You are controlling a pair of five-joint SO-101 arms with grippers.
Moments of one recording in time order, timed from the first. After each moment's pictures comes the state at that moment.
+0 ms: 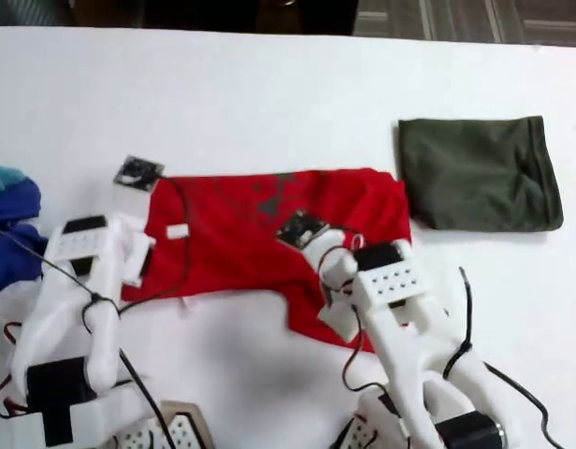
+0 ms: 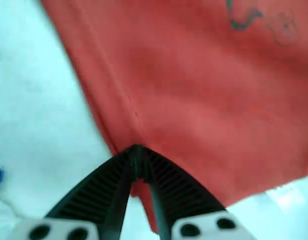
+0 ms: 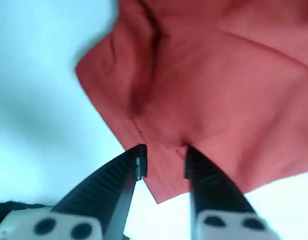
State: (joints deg) left arm -20.0 -12.5 48.7 50.8 -24.0; right arm -21.7 -27.3 54.1 72.0 33.8
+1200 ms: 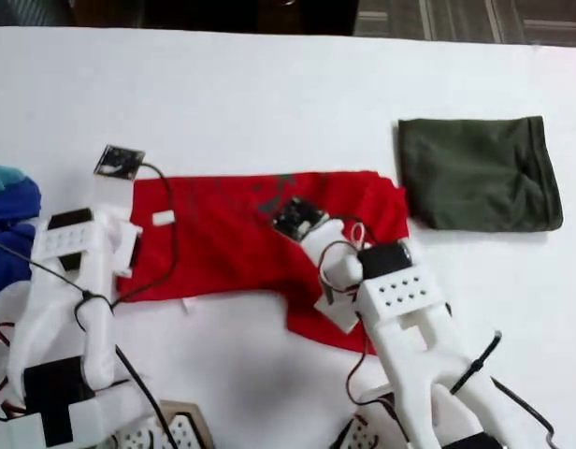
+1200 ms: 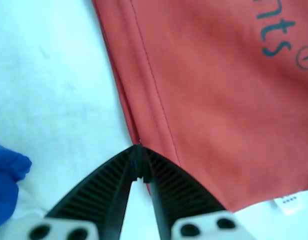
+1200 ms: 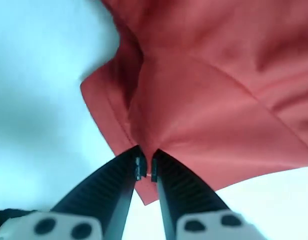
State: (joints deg) left arm -22.2 -12.5 44.4 53.2 -21.8; right arm -22.4 -33.9 51.0 75.5 33.8
